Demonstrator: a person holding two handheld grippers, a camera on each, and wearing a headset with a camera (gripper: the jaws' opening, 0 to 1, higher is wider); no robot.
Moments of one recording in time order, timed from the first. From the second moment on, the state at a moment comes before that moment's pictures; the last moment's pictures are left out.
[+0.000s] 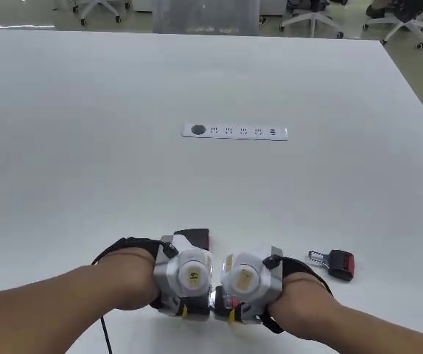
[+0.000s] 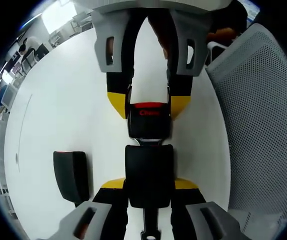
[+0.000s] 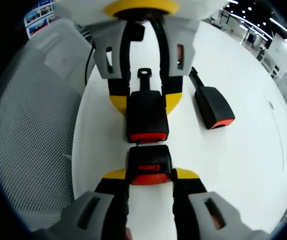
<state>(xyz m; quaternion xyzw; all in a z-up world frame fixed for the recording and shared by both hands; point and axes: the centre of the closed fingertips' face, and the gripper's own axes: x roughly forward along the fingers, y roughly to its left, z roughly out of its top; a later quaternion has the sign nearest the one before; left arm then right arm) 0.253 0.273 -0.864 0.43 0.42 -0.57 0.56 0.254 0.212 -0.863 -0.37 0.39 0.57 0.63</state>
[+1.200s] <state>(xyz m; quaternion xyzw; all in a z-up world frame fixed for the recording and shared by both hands) 0.253 0.275 -0.863 0.43 0.41 -0.58 0.57 0.252 0.211 -0.864 -0.38 0.38 0.58 0.62</state>
